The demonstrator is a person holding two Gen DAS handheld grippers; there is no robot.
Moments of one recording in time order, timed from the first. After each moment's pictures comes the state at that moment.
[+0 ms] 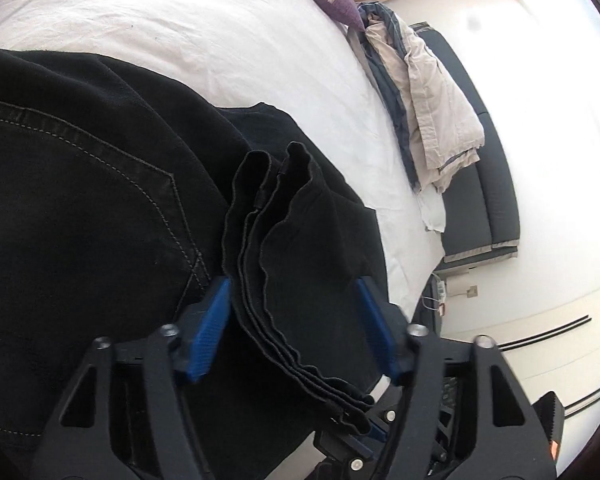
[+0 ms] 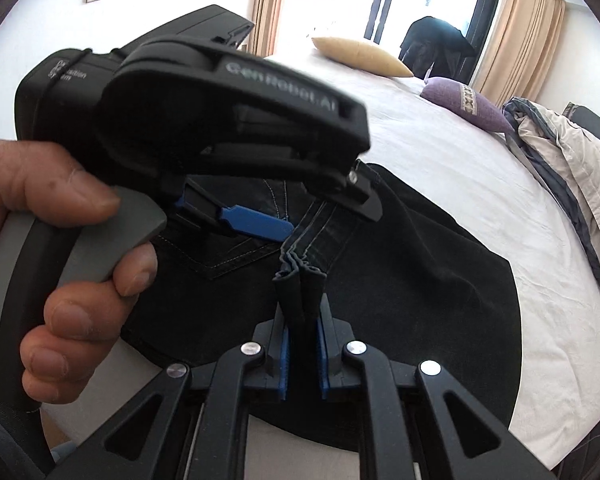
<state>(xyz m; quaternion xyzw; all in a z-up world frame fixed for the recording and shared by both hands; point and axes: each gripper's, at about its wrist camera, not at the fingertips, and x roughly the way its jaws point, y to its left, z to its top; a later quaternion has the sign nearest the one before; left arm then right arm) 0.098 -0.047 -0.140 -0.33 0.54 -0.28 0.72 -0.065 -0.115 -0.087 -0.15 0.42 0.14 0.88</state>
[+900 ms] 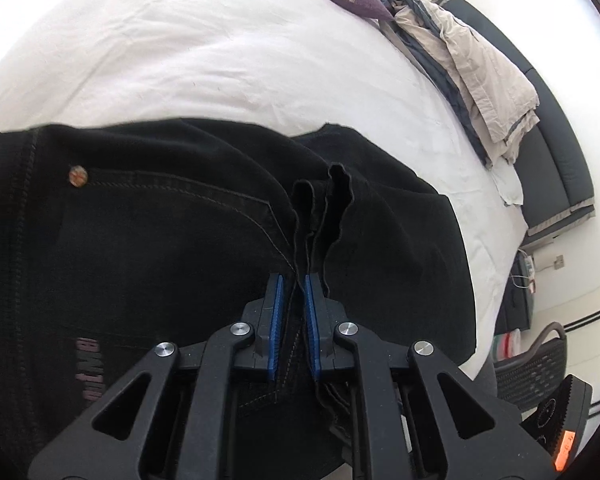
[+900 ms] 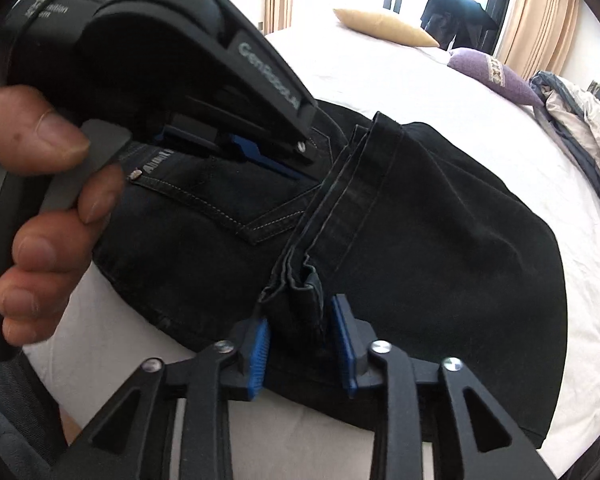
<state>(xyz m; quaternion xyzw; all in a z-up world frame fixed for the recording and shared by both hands) 0.080 -0.037 -0.113 -0.18 0.54 -0.19 0.80 -0.057 -0.130 -0.095 -0.09 0.48 0.20 0.85</state>
